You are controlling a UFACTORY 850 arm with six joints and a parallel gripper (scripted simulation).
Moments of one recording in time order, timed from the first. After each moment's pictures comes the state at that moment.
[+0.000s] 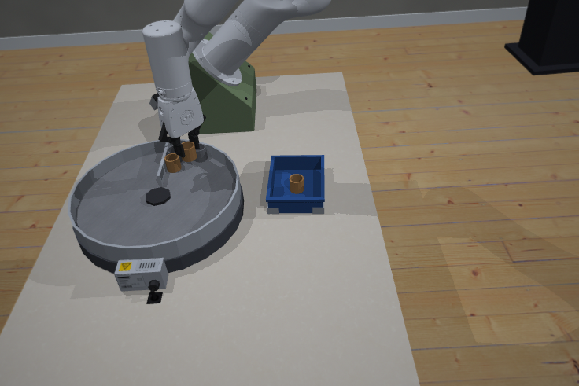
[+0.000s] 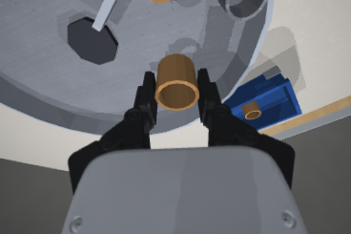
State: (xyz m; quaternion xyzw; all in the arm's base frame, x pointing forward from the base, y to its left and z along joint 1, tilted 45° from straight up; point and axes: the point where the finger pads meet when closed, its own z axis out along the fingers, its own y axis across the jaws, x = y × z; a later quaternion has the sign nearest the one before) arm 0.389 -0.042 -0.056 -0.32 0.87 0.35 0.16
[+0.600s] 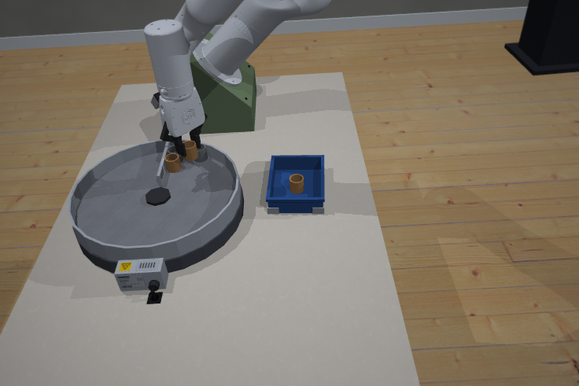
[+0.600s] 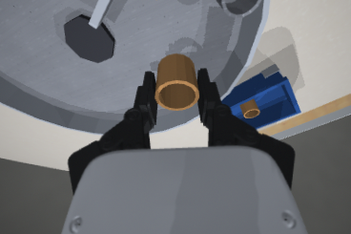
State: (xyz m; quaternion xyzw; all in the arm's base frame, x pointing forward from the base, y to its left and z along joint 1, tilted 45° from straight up) arm 0.389 -0.041 -0.052 -0.32 0.87 0.35 0.16
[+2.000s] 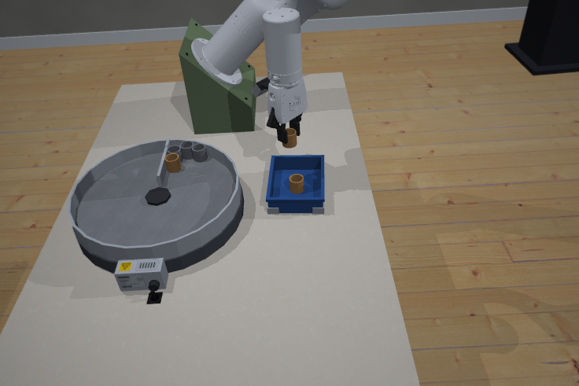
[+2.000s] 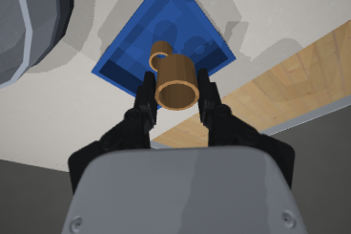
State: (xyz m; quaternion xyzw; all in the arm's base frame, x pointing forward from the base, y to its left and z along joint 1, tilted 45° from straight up) arm 0.372 0.143 0.130 -0.32 0.87 0.35 0.17
